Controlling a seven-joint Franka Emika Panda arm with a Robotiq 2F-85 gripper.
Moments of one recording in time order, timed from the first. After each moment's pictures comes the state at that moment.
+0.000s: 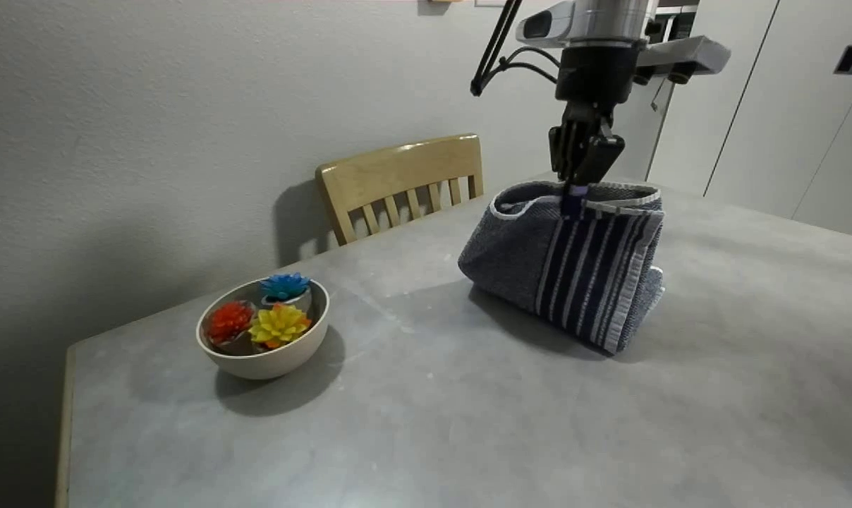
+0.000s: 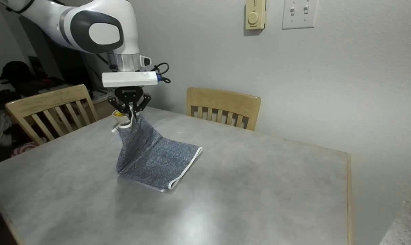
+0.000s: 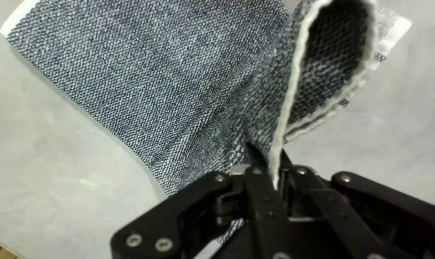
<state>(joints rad) -0.05 0.34 0.14 -1.93 0.13 2.23 -1.00</state>
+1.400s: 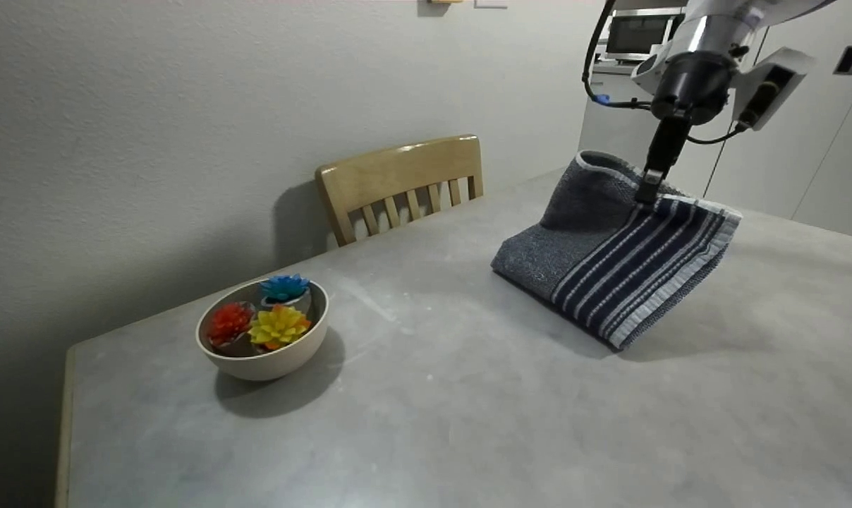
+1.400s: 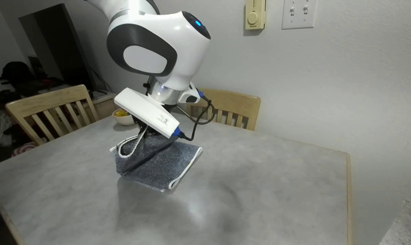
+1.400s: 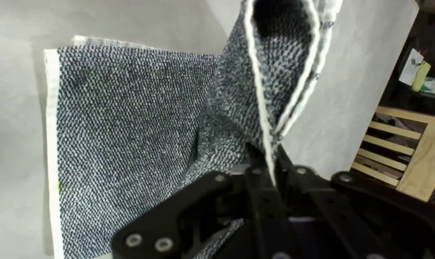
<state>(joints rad) -0.27 0.40 -0.02 -1.92 0.62 1.92 -0.97</state>
